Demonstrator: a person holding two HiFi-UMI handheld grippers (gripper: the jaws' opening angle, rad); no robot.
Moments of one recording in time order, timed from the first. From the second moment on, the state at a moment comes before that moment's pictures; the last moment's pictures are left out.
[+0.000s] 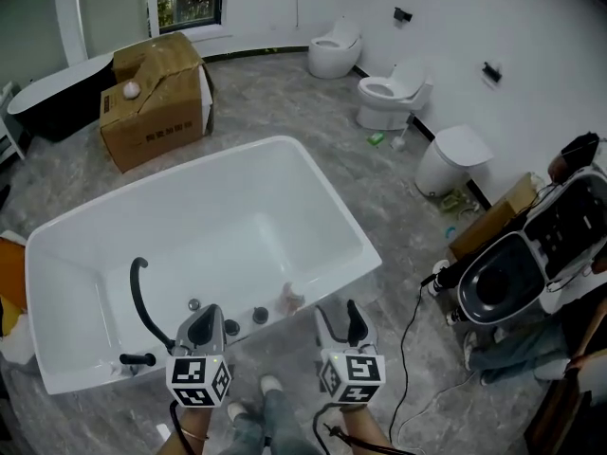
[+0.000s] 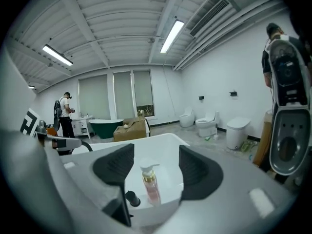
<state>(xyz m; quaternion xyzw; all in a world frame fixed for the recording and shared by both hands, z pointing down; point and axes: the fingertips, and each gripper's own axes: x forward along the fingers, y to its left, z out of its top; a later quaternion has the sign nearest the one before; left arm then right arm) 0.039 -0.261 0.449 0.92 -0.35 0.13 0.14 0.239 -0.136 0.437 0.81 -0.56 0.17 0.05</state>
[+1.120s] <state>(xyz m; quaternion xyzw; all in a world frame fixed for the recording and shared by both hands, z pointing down) 0.061 -0.253 0.312 0.96 -0.28 0.05 0.05 0.267 -0.050 0.334 0.89 -0.44 0.12 0.04</state>
